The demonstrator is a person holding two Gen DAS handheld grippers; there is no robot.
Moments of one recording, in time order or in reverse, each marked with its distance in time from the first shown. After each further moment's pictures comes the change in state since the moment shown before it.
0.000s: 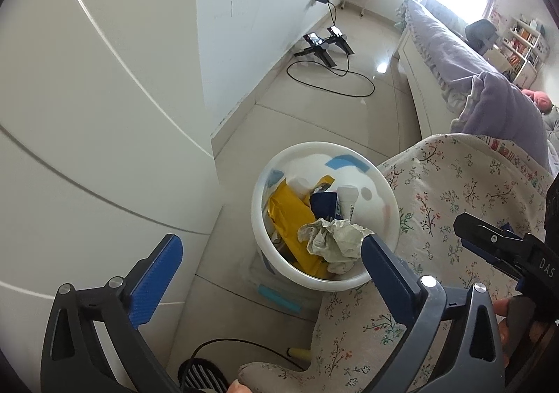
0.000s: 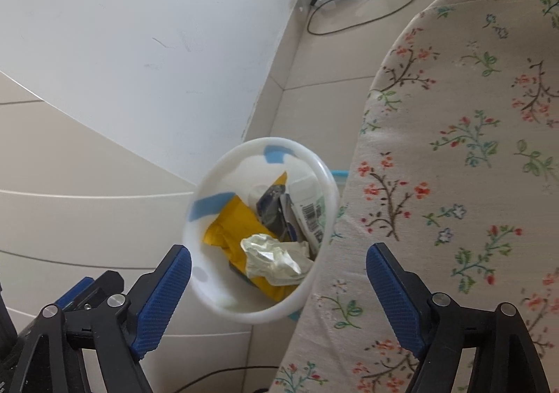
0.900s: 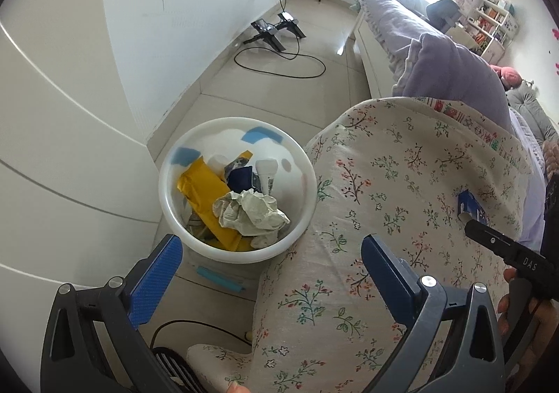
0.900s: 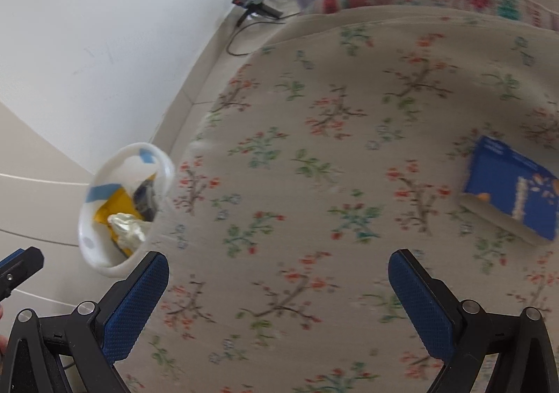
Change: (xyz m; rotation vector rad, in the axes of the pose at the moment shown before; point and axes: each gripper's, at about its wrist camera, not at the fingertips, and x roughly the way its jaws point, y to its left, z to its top) left arm -0.006 -0.080 -0.023 0.093 0.050 -0.133; right arm -0.096 -0.100 -0.016 -0.053 -0.049 -0.277
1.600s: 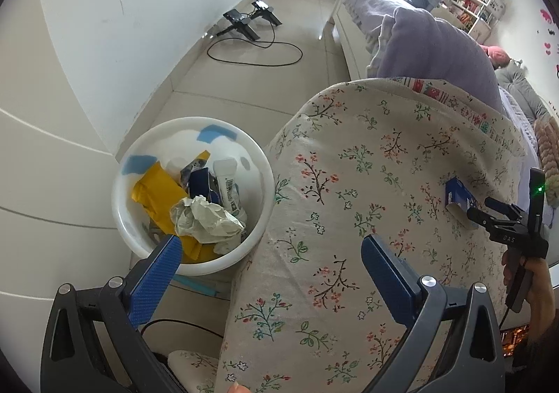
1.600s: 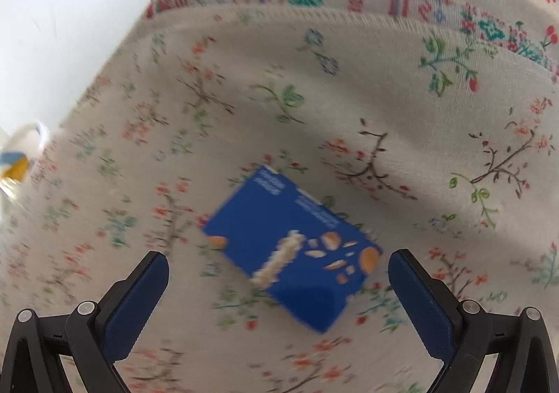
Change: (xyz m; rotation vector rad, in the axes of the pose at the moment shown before) left arm 0.021 -0.039 0.013 0.065 0.051 -0.041; right arm 0.003 -0.139 0.028 -0.216 0.025 -0.171
